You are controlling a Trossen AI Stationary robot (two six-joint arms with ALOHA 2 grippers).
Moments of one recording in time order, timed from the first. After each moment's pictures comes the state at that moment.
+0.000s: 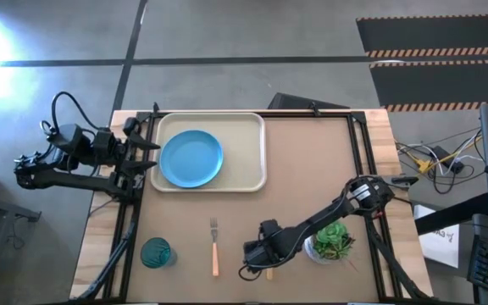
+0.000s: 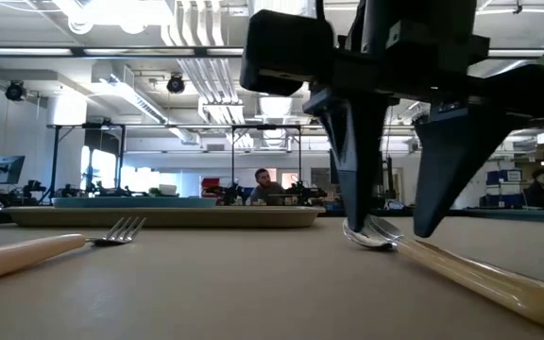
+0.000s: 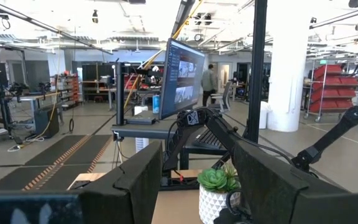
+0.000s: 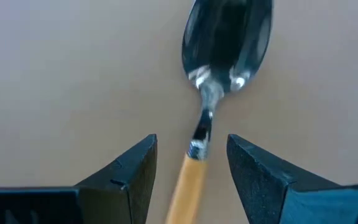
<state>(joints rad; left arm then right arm) -0.01 0.48 0.86 -0.23 0.08 -0.02 0.48 2.22 1.76 -1.01 0.12 1.89</state>
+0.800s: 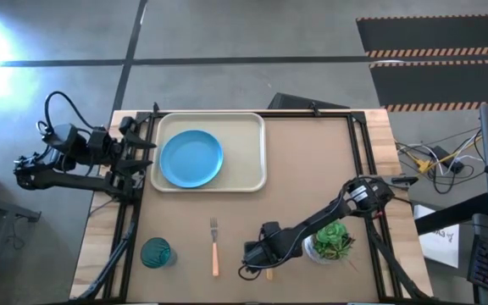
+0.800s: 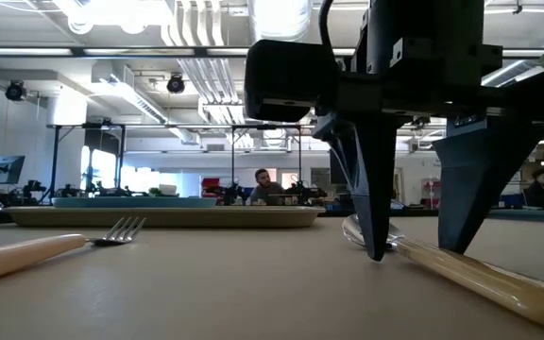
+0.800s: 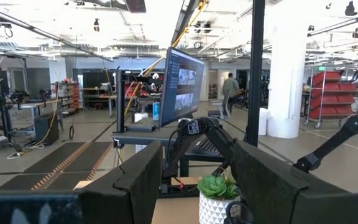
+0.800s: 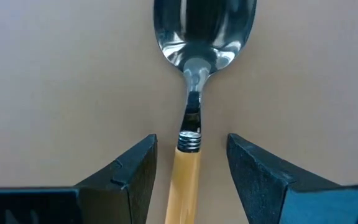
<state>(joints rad) -0.01 0.46 0.86 -0.22 0.08 -0.02 0.48 2.26 1.76 -1.00 0.02 1.97</state>
